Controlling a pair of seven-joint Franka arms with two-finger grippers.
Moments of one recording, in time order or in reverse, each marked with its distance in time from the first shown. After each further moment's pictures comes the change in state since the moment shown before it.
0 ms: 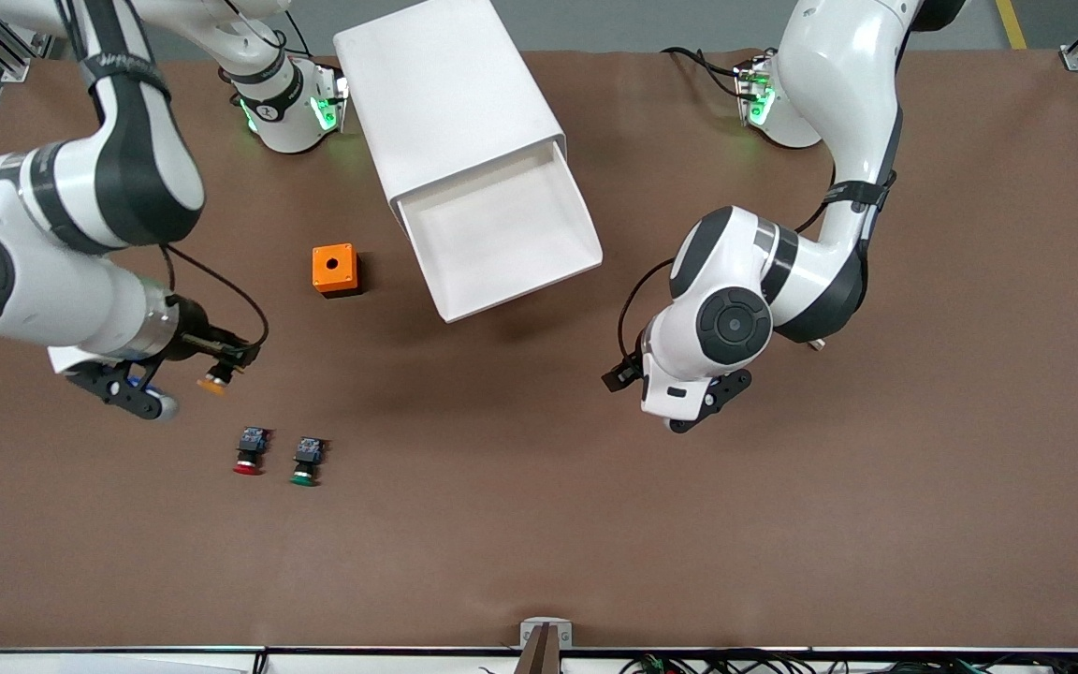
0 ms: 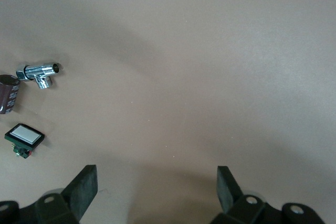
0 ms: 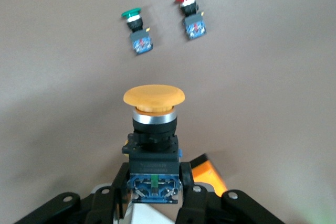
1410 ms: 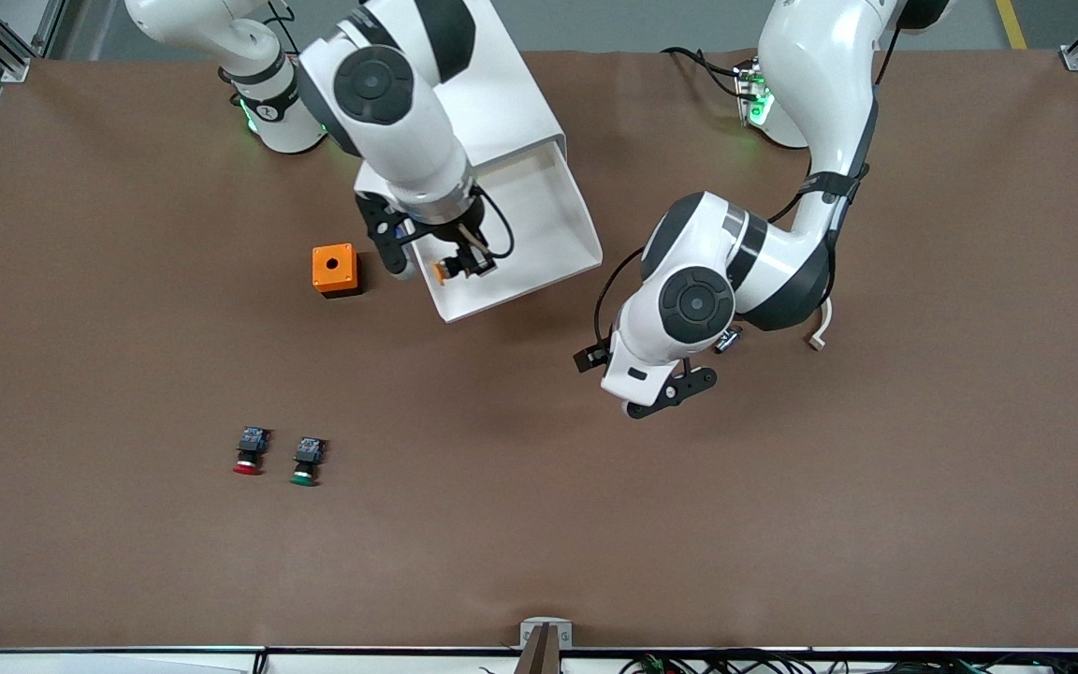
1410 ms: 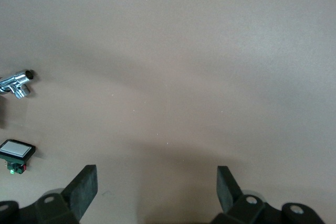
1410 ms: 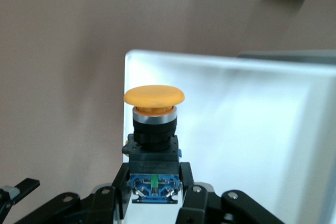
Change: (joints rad) left arm -0.048 0.000 -0.006 0.000 0.000 0.025 0.142; right arm 0.518 -0.014 0.004 -0.089 0.063 0.286 1.134
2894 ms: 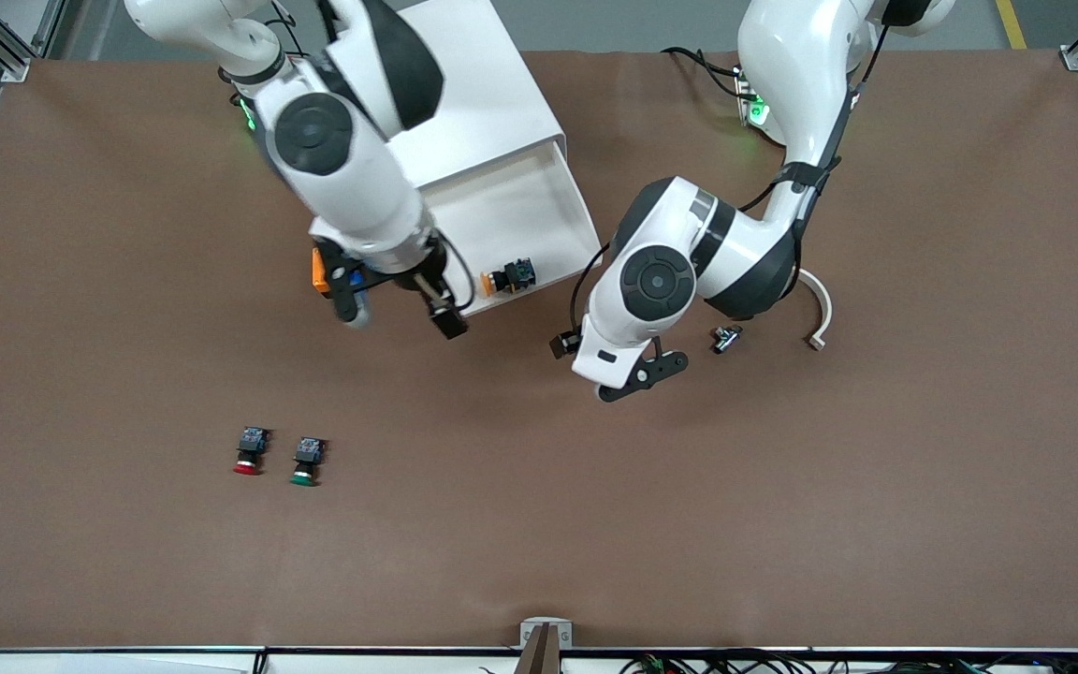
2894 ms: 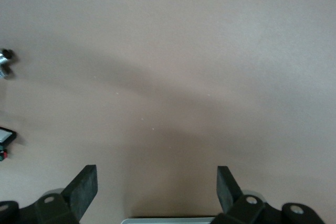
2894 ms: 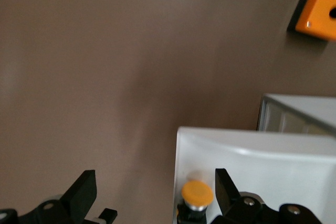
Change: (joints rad) left arm -0.068 0.003 -0.002 -0.003 0.000 0.032 -0.065; right arm -0.133 0.030 -0.056 0.121 -0.006 -0.074 -0.196
